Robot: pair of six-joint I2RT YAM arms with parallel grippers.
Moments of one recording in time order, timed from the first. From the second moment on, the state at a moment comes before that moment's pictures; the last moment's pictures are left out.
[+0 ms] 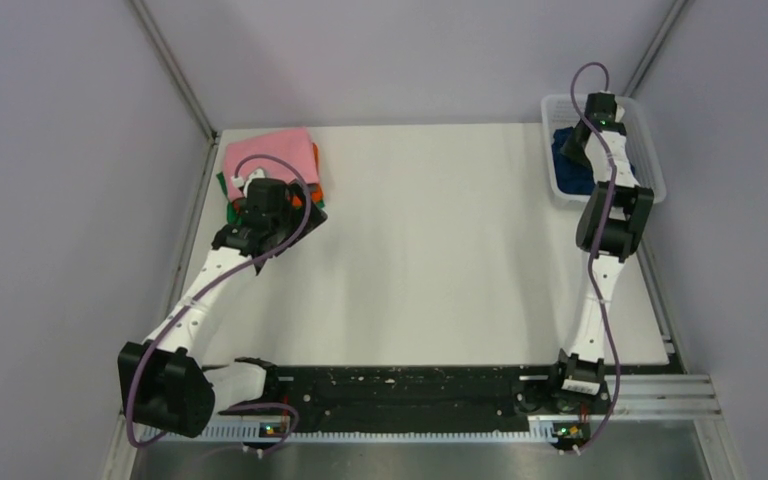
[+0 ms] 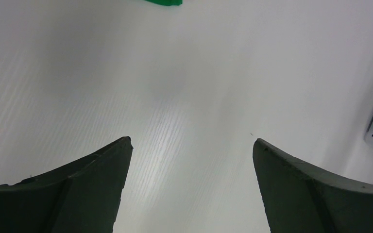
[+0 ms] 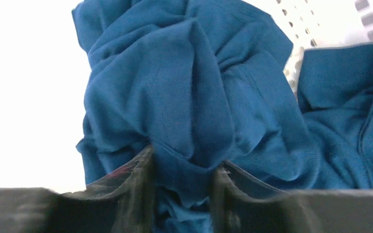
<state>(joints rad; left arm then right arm) -0.23 1.19 0.96 -0.48 -0.09 -0.79 -0.19 2.51 2.29 -0.65 0.16 0.34</state>
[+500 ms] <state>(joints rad) -0.24 1.09 0.90 -0.50 -0.10 -0.79 -0.17 2.25 2.26 -0.65 0.03 0.31</state>
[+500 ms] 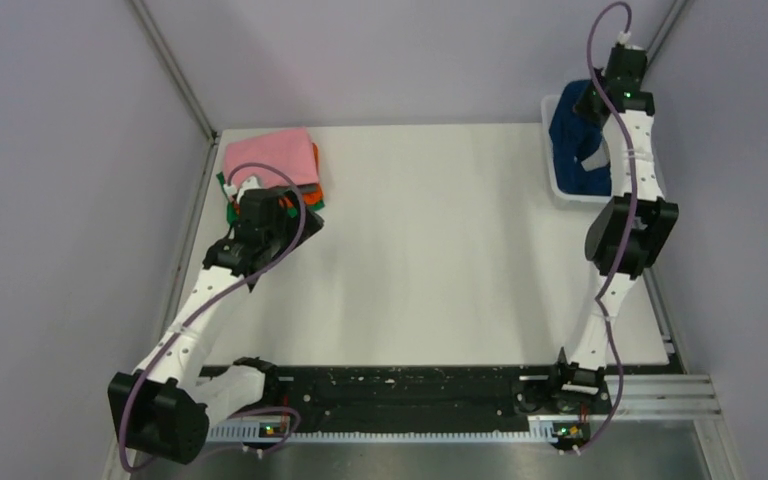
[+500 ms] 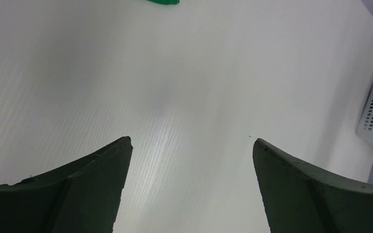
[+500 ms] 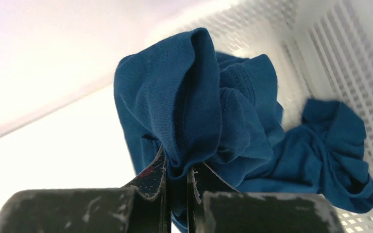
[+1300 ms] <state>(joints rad) -0.24 0.91 0.86 -0.61 -0.20 -0.75 0.28 1.32 1.12 -0.42 -0.26 0.20</state>
